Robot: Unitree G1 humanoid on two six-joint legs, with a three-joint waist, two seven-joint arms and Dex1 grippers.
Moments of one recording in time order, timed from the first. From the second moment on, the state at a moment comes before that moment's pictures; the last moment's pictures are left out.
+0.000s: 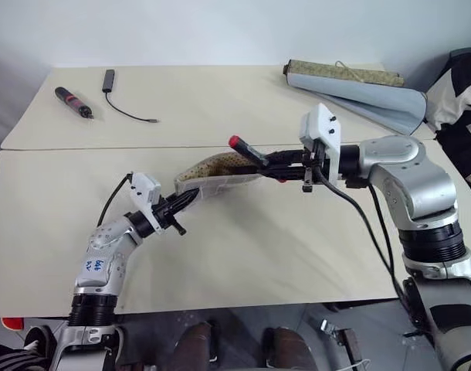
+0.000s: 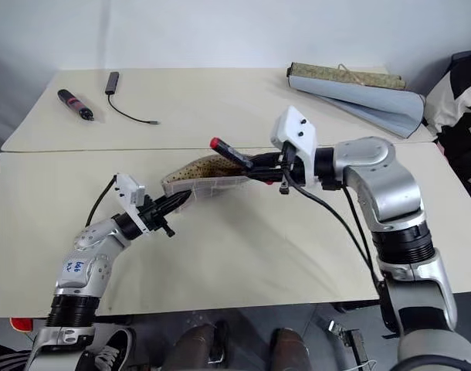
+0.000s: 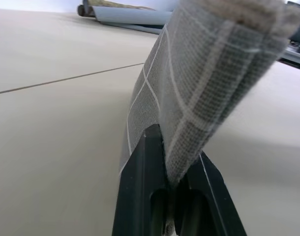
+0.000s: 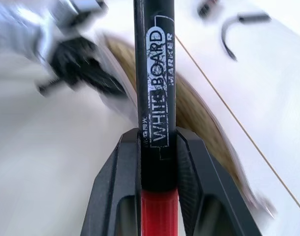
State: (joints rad) left arm -0.33 0.41 0.12 0.07 -0.44 0.22 -0.70; right arm -0.82 -0.70 0.16 -0.04 0.23 0.57 1.12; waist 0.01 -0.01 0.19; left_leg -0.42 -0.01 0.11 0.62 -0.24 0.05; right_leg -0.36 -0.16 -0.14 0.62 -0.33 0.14
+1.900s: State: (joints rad) left arm -0.35 0.45 0.13 -0.15 -0.71 0.66 -0.75; right arm -0.92 -0.63 0.23 -0.05 0.22 0.39 1.09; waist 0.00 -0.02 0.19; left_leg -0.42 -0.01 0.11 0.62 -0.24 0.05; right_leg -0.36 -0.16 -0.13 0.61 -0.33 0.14
